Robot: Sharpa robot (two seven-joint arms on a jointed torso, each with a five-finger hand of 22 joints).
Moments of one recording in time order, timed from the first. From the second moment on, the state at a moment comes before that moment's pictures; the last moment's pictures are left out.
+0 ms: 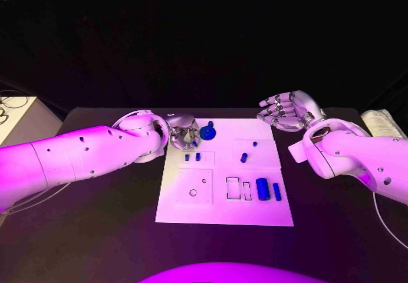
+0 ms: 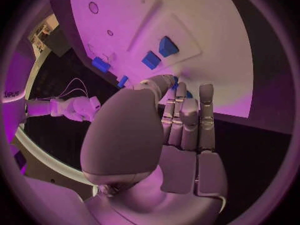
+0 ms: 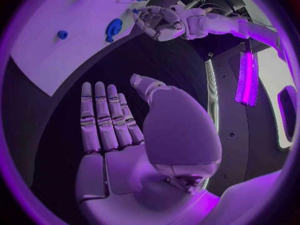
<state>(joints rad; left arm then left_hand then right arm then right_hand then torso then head) 1.26 -0.72 -0.09 1.33 -1.40 -0.13 -0.08 1.55 -0.24 0.49 0.19 0.33 0.98 0.14 0.31 0.36 1.08 0.08 0.39 0.11 1.24 0.02 1.33 0.93 0.17 0.91 0.12 0.95 1.04 1.32 -0.83 -0.15 1.55 -0.74 -0.66 0.07 1.34 -0.23 0.49 0.12 0.18 0.84 0.21 0.20 0.25 1.03 0.18 0.21 0.07 1.02 0.14 0.12 0.34 0.17 0.93 0.26 0.07 0.26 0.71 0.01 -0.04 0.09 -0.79</state>
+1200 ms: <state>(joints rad) 1.25 -0.69 -0.10 1.31 -1.41 -0.11 -0.09 1.52 -0.26 0.51 0.18 0.33 0.90 0.14 0.24 0.34 1.05 0.11 0.32 0.10 1.22 0.04 1.33 0.90 0.17 0.89 0.13 0.94 1.03 1.32 -0.83 -0.15 1.55 -0.74 -0.66 0.07 1.34 -0.23 0.49 0.12 0.18 0.84 0.21 0.20 0.25 1.03 0.18 0.21 0.07 1.02 0.14 0.12 0.34 0.17 0.93 0.26 0.07 0.26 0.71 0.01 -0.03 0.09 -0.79</state>
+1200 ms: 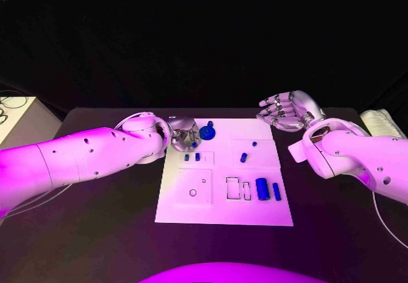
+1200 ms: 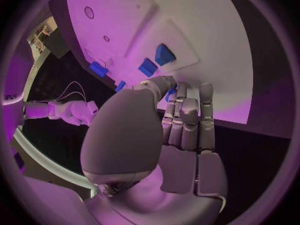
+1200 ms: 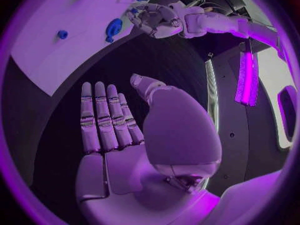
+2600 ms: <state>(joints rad) 1.25 -0.76 -0.09 1.30 -1.41 -0.13 -0.10 1.53 -0.23 0.43 0.18 0.33 0.85 0.13 0.22 0.33 0.88 0.15 0.39 0.11 1.12 0.08 1.33 0.72 0.17 0.87 0.17 0.89 1.01 1.32 -0.84 -0.15 1.47 -0.89 -0.53 0.00 1.38 -0.21 0.49 0.03 0.18 0.92 0.19 0.22 0.24 1.08 0.13 0.20 0.06 1.30 0.05 0.24 0.40 0.17 1.17 0.15 0.22 0.29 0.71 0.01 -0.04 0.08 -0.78</state>
